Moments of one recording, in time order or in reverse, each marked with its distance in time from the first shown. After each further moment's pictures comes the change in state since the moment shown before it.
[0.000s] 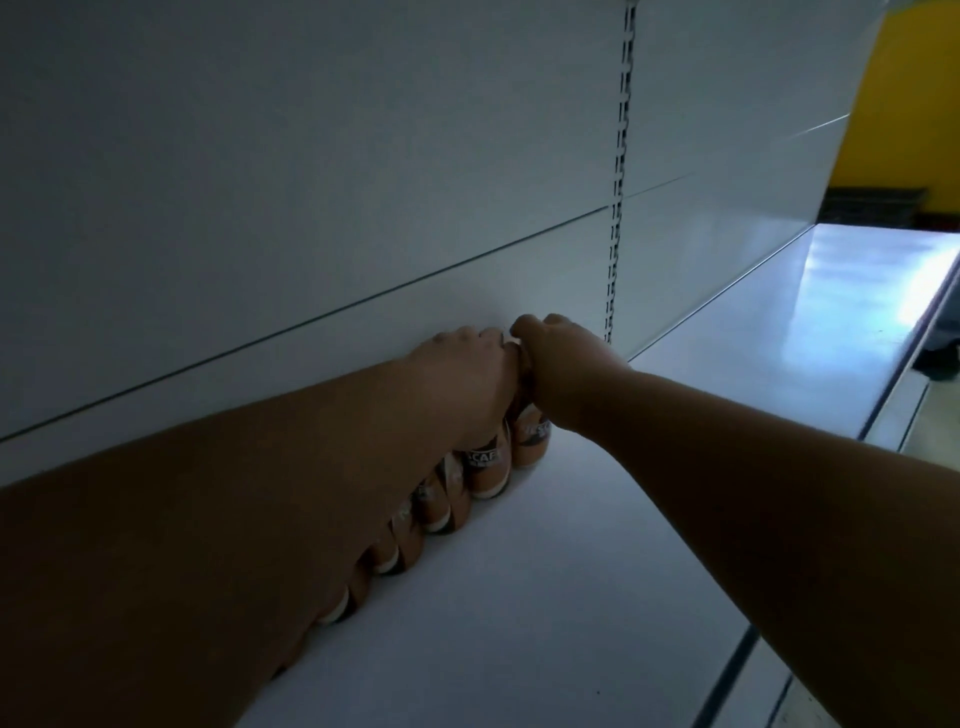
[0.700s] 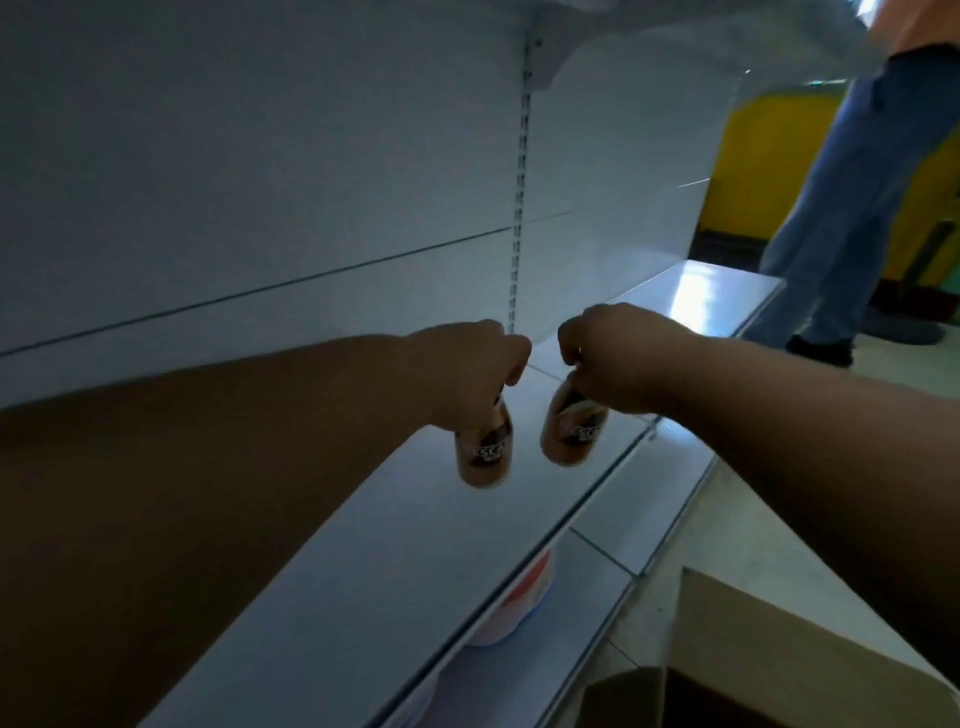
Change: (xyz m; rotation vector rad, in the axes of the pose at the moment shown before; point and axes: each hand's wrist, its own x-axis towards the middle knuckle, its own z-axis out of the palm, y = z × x) left_hand -0.090 0.082 -0.074 -0.284 0.022 0.188; right_hand -0.155 0.015 -0.143 -0.435 -0.189 0.045
